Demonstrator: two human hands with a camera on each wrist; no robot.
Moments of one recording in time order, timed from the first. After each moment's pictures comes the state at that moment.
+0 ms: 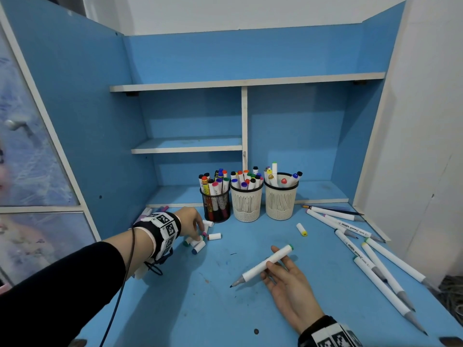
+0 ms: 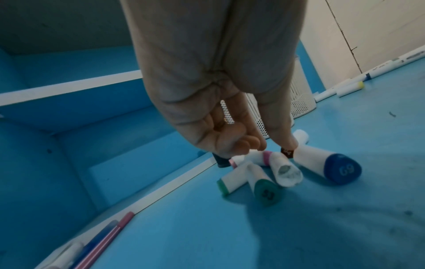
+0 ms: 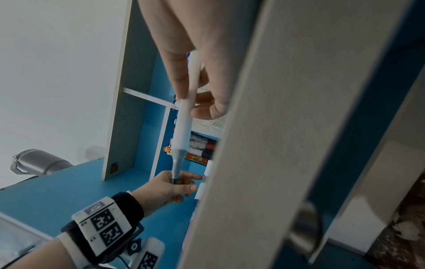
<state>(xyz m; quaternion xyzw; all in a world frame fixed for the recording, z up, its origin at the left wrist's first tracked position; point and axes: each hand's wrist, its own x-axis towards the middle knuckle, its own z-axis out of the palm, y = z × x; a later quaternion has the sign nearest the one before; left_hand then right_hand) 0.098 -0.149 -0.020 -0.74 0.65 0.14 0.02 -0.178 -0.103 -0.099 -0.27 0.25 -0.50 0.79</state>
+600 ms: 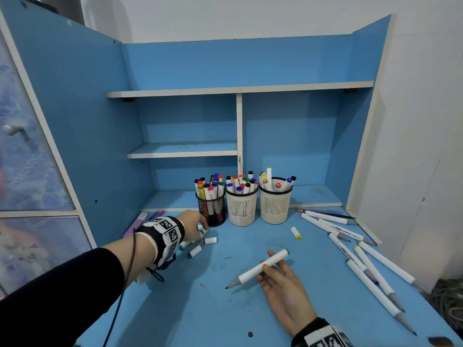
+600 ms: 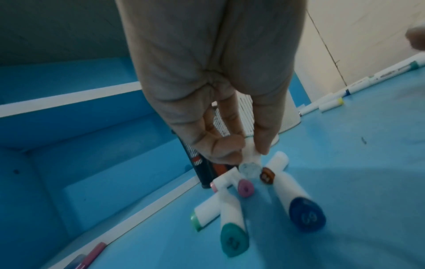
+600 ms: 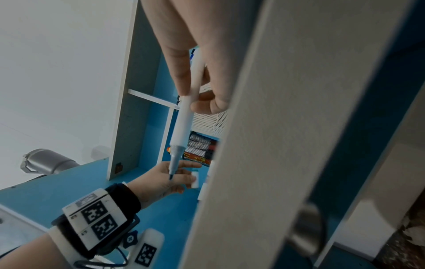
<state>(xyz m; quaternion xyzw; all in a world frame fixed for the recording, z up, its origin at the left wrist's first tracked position) 0.068 -0.139 -0.007 -0.74 0.66 0.09 0.02 -0.180 -0.098 -0.093 -0.25 0.26 -0.51 0.78</state>
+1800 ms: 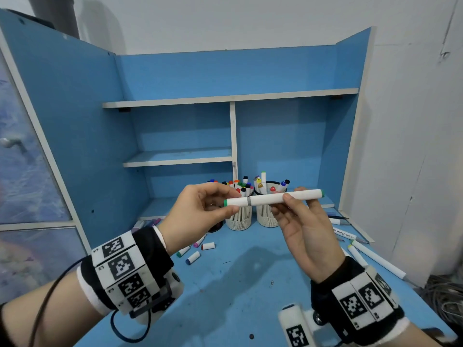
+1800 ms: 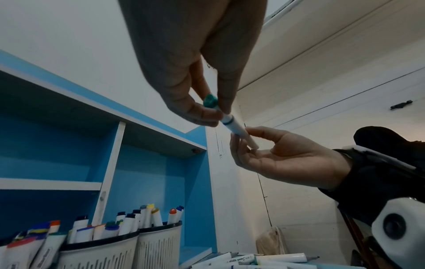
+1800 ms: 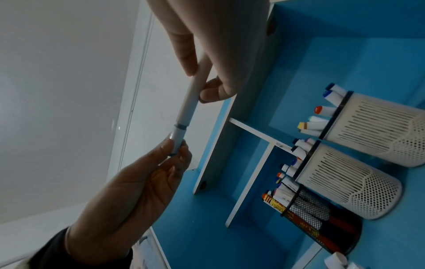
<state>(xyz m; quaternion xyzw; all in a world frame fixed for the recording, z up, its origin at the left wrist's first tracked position) -0.020 -0.030 0.089 -0.52 0.63 0.24 -0.52 -0.197 -0.089 0.050 -0.34 0.11 -0.62 0.70</state>
